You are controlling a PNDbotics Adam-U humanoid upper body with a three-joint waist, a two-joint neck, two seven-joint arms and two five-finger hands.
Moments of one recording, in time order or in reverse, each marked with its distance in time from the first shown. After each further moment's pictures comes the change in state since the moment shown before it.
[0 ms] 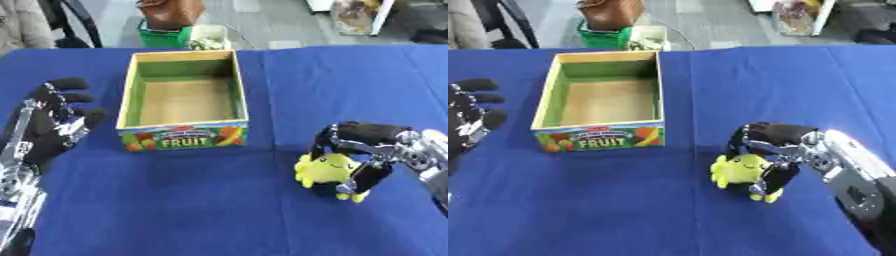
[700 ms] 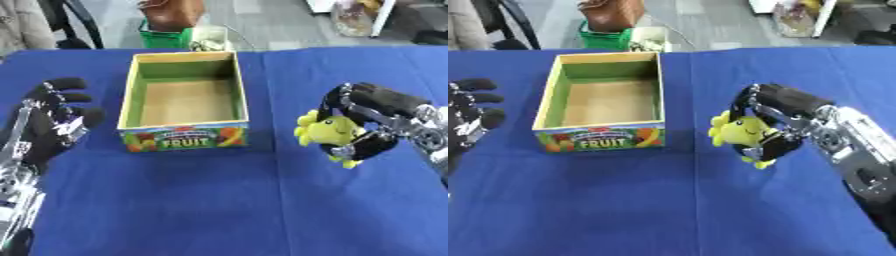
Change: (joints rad) left arm -0.001 0.000 -0.007 -0.005 0.003 0.003 -0.001; right arm -0.108 -0.029 -0.044 -0.038 -0.027 0.028 -0.149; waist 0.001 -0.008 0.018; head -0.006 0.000
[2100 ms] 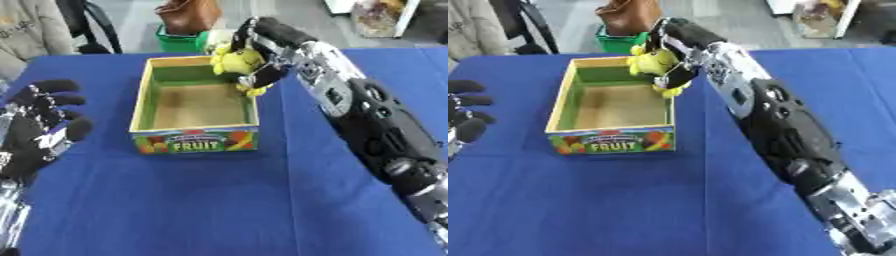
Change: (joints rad) left arm -0.066 -0.070 -0.067 -0.044 0.017 0.012 -0.072; right arm -0.403 0.347 -0.045 0.608 0.197 -0.063 -0.204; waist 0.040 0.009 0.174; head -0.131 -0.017
